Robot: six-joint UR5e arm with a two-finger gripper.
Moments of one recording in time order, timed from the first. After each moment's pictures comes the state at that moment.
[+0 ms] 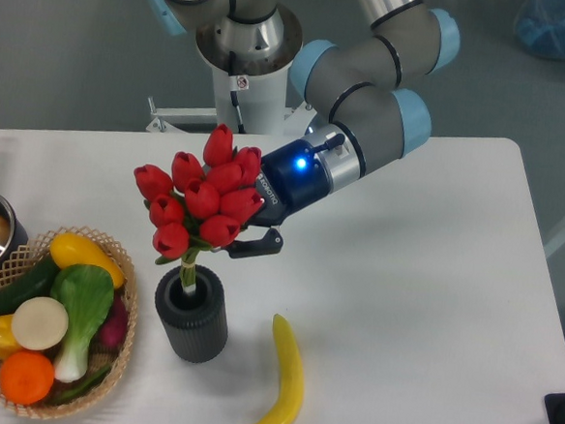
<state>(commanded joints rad) 2.59 -1.84 -1.81 -0.91 0.00 1.25</state>
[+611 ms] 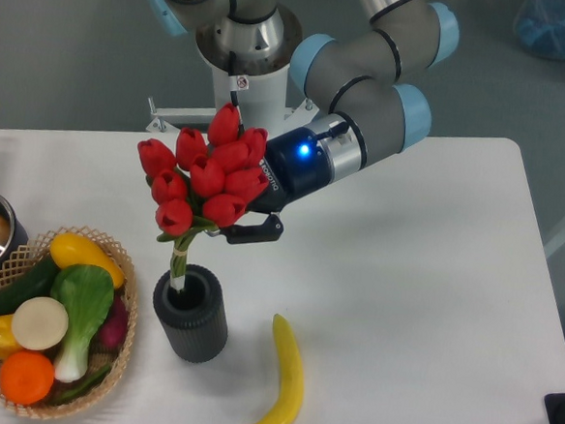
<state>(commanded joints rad) 2.61 -1.82 -1.82 -0.92 -0.10 1.23</state>
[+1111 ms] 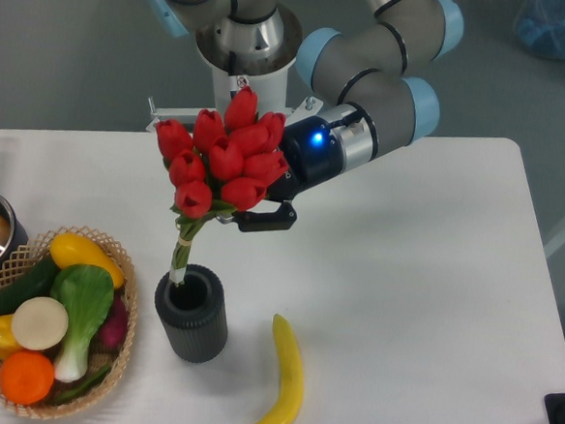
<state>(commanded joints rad) 2.65 -1.81 -1.82 -0.92 -0.16 1.23</state>
